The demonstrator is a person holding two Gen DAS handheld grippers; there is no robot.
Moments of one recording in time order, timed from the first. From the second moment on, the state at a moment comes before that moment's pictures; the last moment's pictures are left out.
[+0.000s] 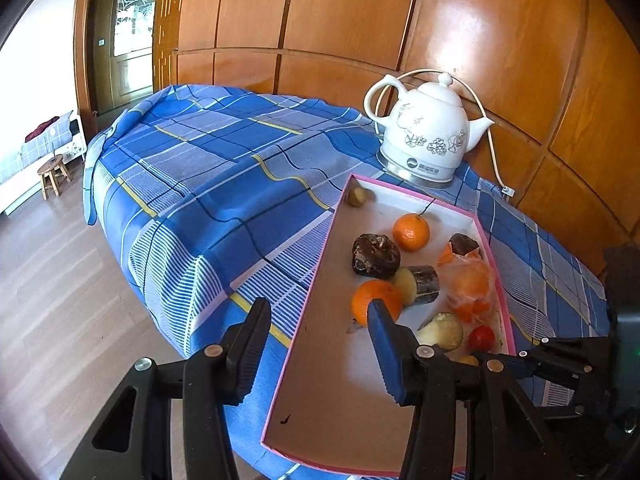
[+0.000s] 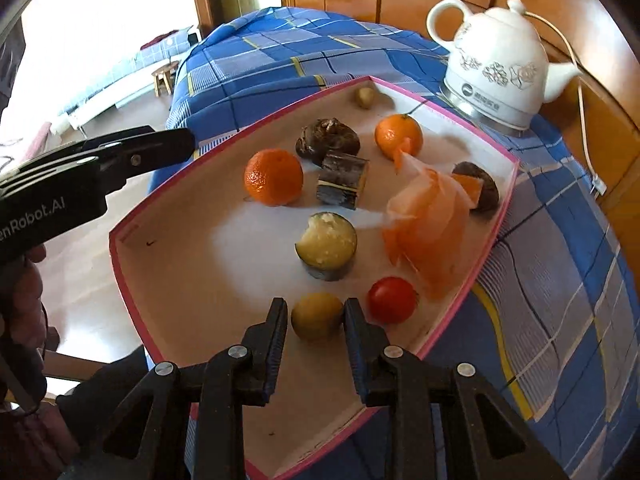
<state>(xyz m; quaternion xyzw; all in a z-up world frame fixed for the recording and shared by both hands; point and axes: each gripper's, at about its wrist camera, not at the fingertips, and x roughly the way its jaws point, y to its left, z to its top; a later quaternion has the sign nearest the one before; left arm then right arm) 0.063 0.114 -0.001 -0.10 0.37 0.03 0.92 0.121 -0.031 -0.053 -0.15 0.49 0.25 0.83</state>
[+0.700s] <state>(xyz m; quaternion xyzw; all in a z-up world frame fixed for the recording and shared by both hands) 0.055 0.096 0.002 -0.07 0.37 0.01 0.93 0.113 -0.040 -0.064 -0.16 0.46 0.20 0.85</state>
